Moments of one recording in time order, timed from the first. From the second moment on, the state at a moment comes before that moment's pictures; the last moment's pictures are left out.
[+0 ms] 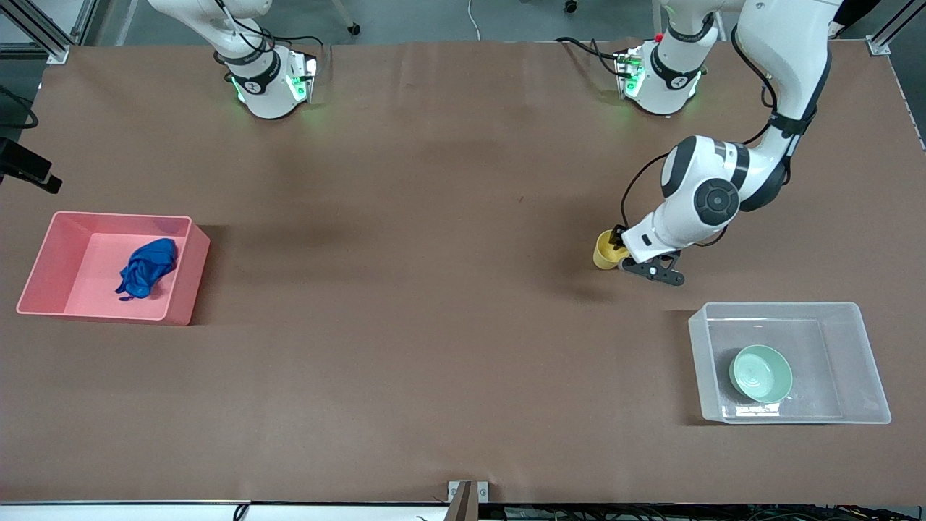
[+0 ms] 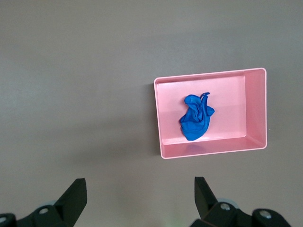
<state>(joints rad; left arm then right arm) -0.04 0.31 -0.26 -2.24 -0.01 2.40 0.00 -0.04 0.00 -0.08 -1.49 -0.02 1.47 0.01</state>
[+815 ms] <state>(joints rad) -0.04 0.24 -0.23 -2.10 -0.01 2.23 0.08 -0.04 0.00 -0.08 -1.49 -0.02 1.47 0.01</state>
